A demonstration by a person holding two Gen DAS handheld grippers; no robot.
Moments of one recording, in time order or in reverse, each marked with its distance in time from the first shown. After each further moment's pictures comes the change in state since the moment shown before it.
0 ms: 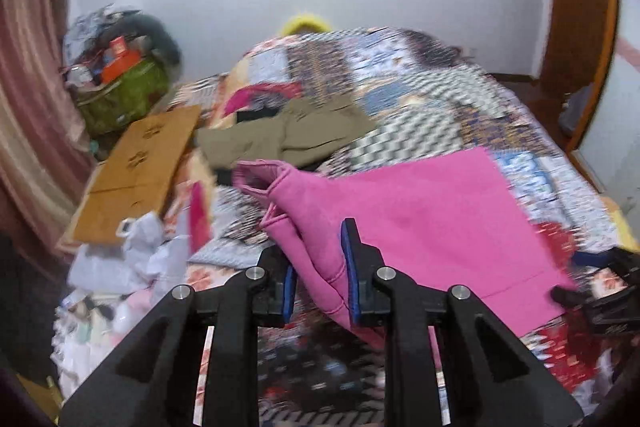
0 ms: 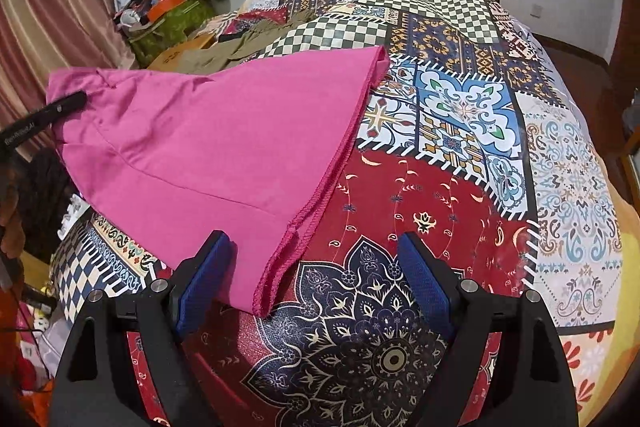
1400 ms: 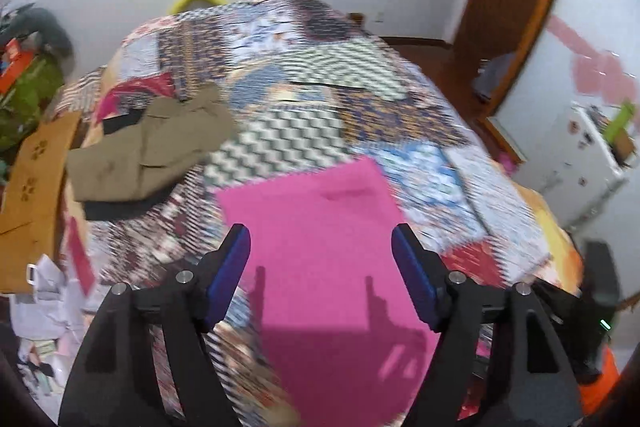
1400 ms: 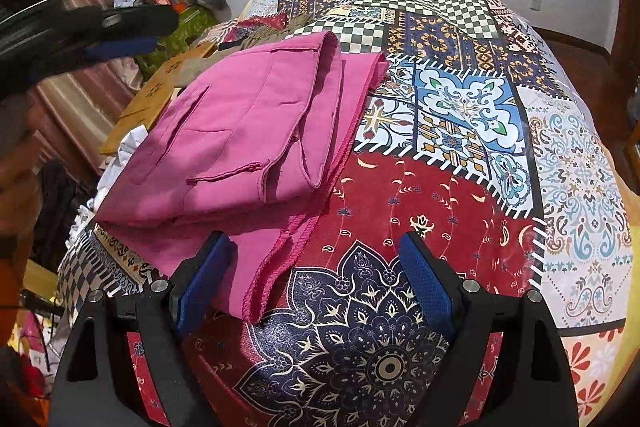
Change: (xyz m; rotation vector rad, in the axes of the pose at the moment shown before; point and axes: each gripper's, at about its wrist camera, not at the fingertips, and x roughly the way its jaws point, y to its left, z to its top) left arm 0.073 -0.074 0.069 0.090 0.174 -0.282; right arm 0.002 -0.009 0.002 0.031 -0.012 0.033
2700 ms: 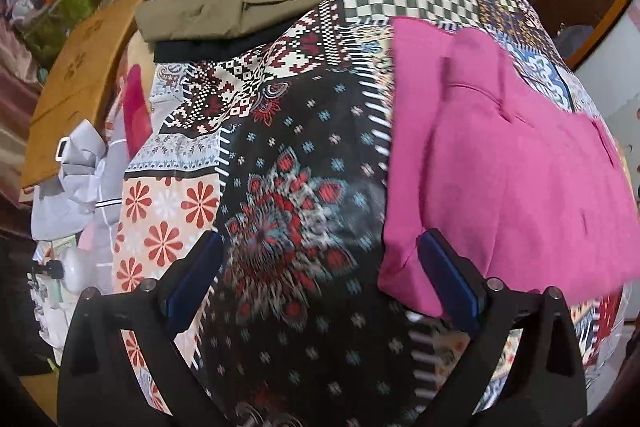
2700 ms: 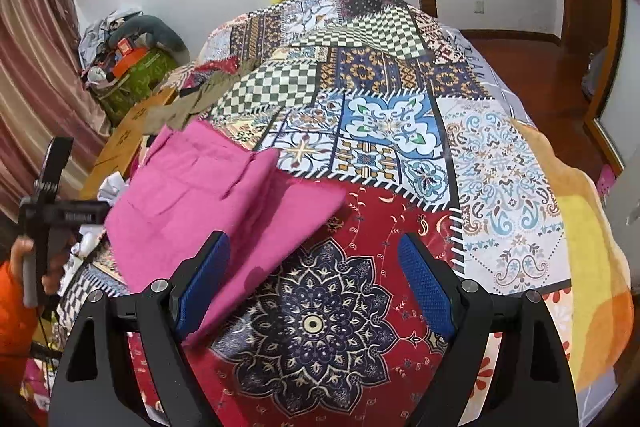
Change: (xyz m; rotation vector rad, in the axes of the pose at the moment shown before) left arm 0.017 0.093 -0.128 -0.142 0.278 0.165; right arm -0.057 -0.024 -0.005 0.125 -0.115 -0.114
